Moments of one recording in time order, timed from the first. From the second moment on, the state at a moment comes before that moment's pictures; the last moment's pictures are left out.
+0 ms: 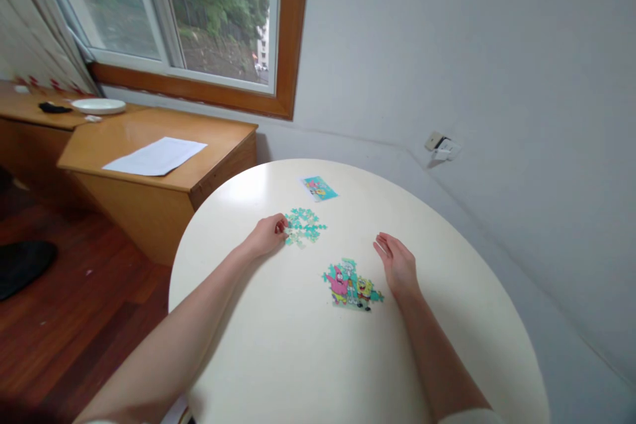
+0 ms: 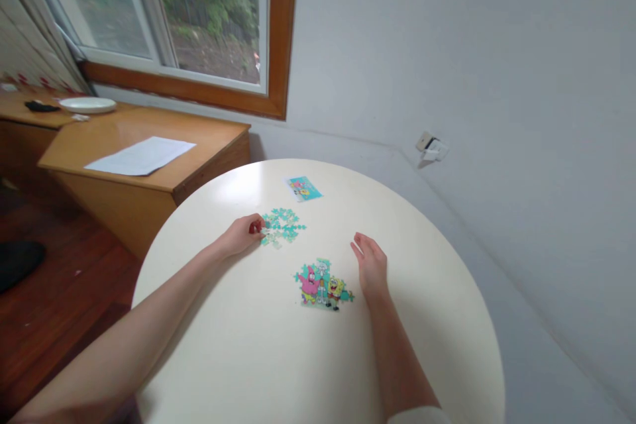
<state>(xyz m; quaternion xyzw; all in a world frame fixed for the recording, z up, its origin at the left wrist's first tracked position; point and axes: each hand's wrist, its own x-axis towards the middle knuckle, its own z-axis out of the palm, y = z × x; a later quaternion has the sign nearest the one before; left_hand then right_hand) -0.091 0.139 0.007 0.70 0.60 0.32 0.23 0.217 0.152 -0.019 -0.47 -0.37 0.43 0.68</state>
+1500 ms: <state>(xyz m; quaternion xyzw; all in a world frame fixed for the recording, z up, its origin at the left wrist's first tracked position) -0.008 0.108 0.030 0.50 0.46 0.46 0.57 0.209 0.144 -0.014 -0.58 -0.53 0.31 0.54</state>
